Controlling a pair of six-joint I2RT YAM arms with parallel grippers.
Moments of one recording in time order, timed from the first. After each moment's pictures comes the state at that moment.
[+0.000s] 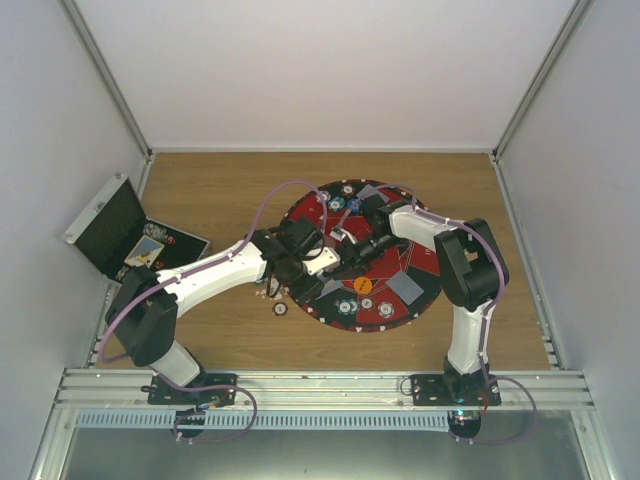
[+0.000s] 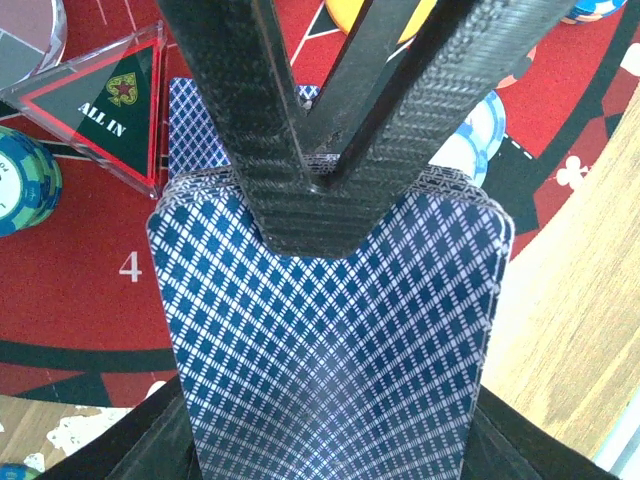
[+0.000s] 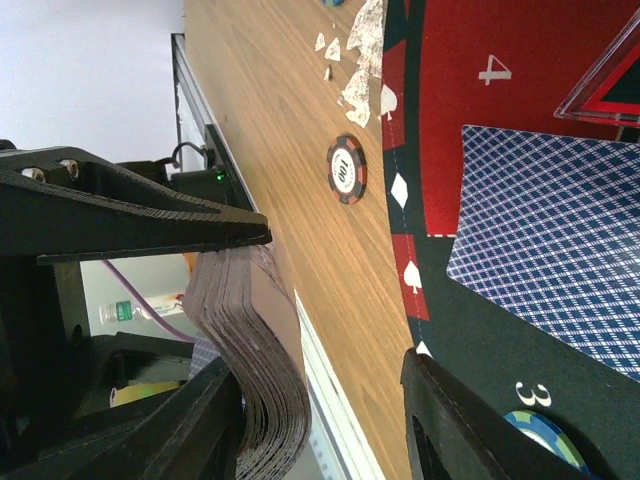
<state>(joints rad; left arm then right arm) -0.78 1.57 1.15 -0.78 0.15 0.15 0.44 1.98 1.31 -0.91 -1.09 -0.05</state>
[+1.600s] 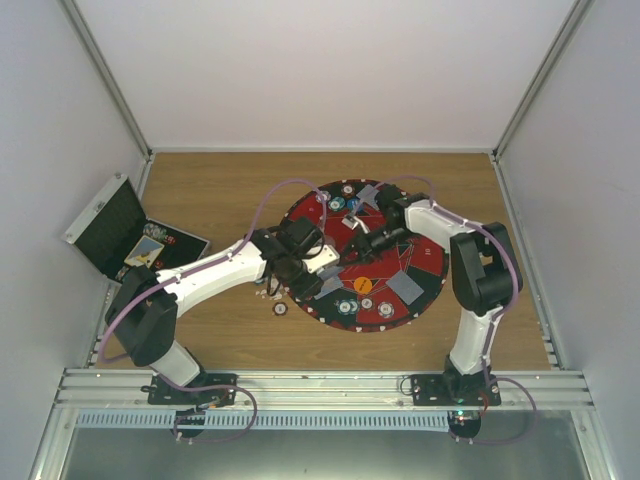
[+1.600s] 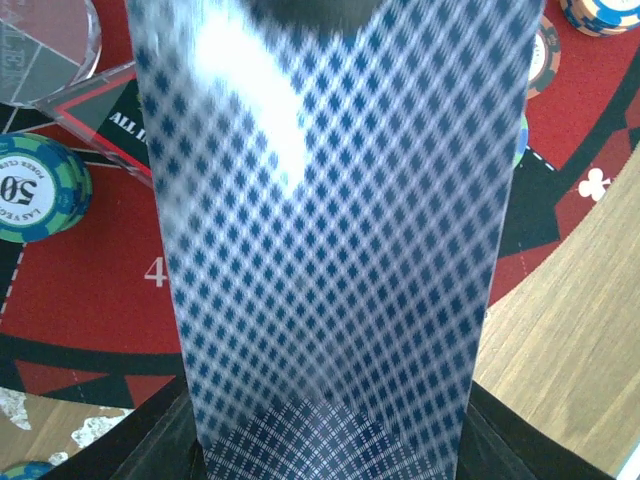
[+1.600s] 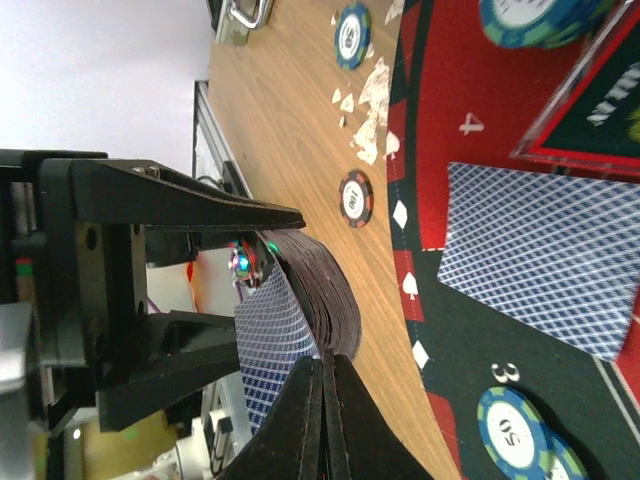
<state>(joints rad) -0.79 1.58 1.15 -0.77 0.13 0.15 0.37 1.92 1.31 -0.91 -1.10 -0.07</state>
